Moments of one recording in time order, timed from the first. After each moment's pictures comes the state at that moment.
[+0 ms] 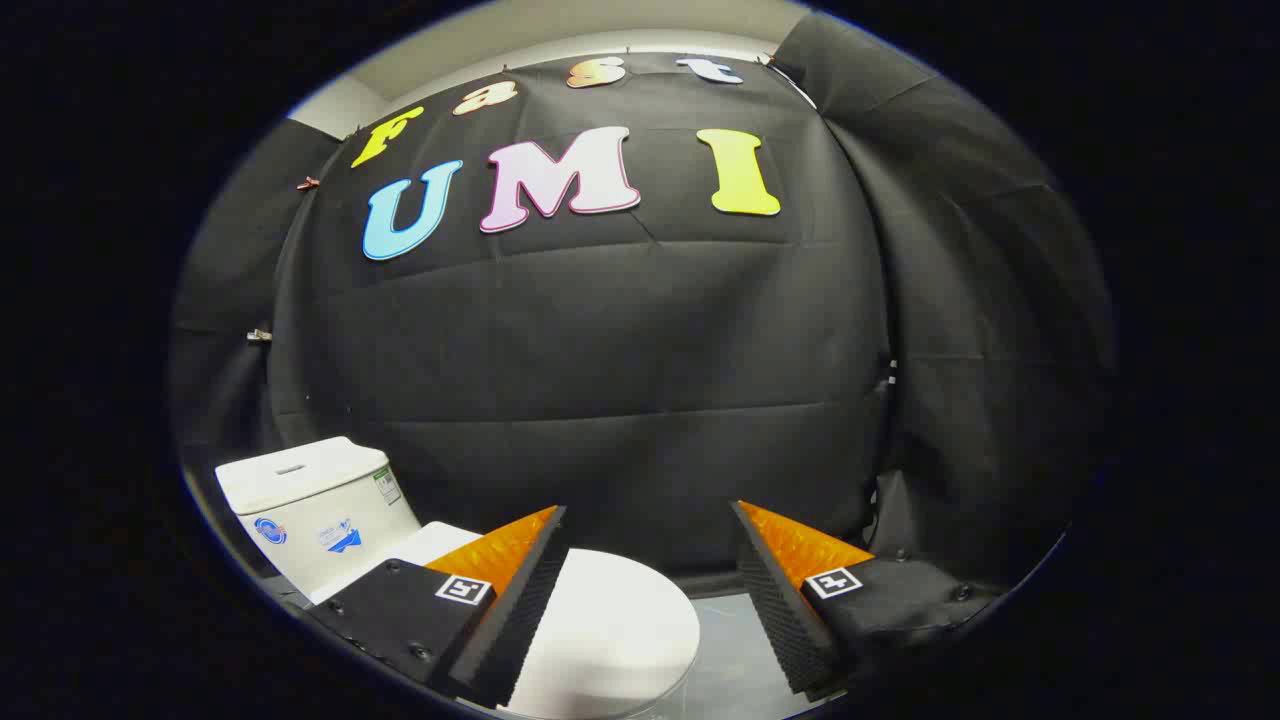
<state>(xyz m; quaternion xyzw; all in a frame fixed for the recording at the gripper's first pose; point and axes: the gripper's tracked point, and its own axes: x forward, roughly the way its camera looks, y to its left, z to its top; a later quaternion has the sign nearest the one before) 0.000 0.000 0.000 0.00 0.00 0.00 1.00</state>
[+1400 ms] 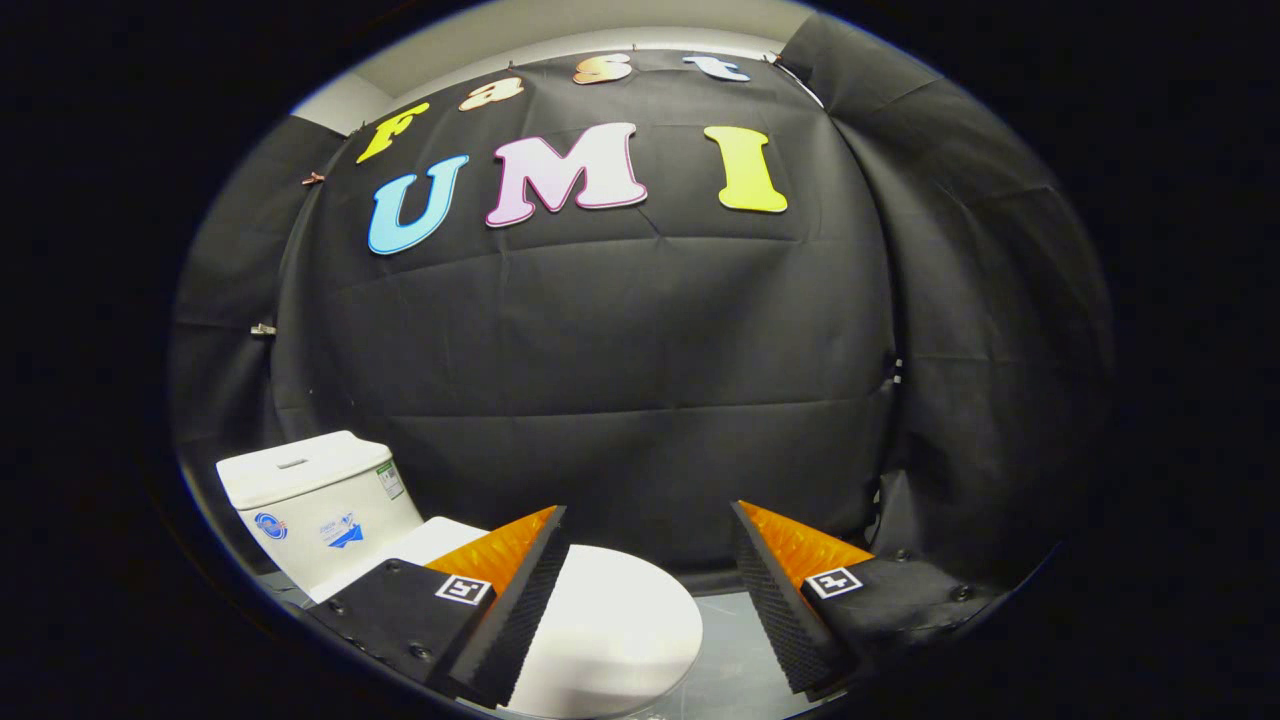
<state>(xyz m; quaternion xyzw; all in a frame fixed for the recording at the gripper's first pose) 0.002 0.005 -0.003 -0.01 0.00 0.01 1.00</state>
